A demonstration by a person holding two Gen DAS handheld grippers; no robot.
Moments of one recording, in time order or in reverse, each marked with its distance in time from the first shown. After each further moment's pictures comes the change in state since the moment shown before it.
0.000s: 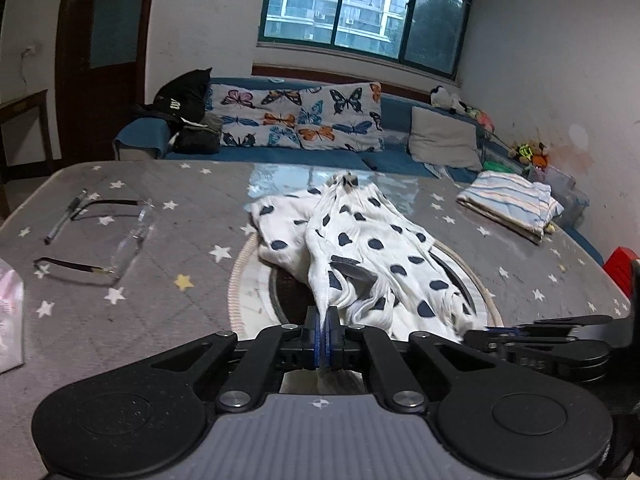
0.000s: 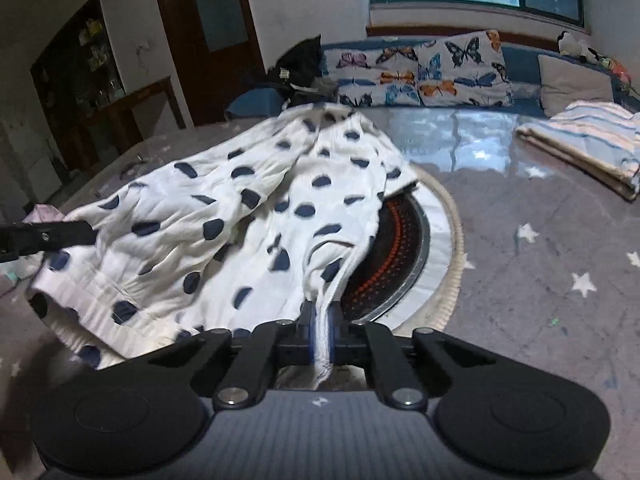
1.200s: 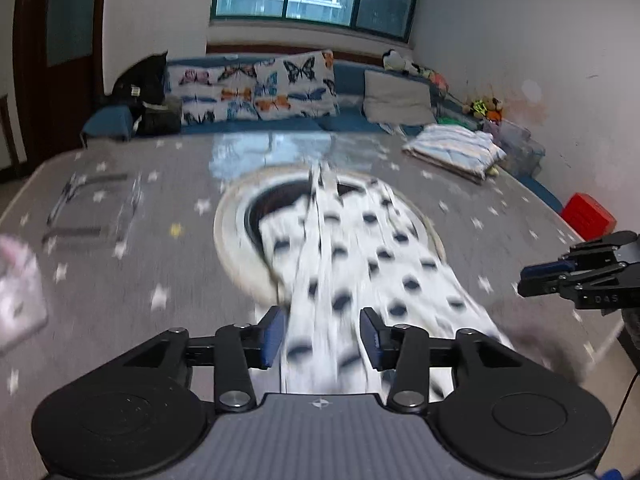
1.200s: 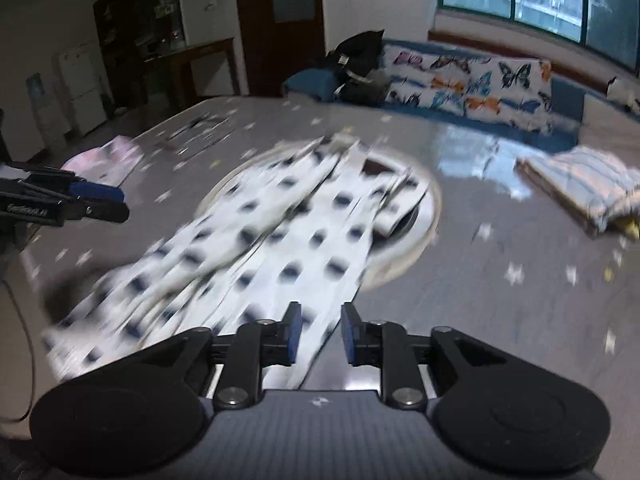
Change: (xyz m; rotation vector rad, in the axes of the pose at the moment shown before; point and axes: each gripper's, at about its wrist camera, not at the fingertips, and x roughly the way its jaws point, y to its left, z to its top) left arm -0.054 -0.004 -0.021 0.101 0.109 -0.108; right arm -0.108 -0.009 0.000 -0.204 0.077 0.069
